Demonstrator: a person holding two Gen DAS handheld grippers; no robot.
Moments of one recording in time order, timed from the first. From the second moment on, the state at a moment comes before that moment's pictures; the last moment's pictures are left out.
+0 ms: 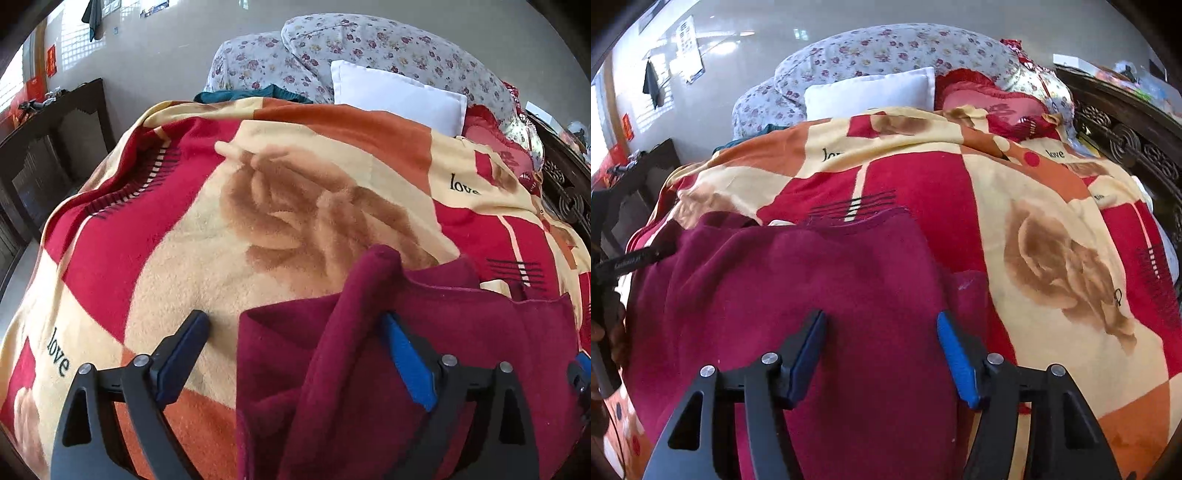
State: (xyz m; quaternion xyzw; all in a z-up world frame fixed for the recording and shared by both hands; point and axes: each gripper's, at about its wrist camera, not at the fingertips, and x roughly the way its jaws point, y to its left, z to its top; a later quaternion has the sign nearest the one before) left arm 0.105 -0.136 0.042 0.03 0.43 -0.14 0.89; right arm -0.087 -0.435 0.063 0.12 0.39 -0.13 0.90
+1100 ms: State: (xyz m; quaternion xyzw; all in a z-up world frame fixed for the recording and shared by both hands) left arm -0.021 -0.096 0.013 0.05 0.42 -0.17 0.89; right arm -0.183 -0.350 0.065 0.10 0.38 -0.14 0.91
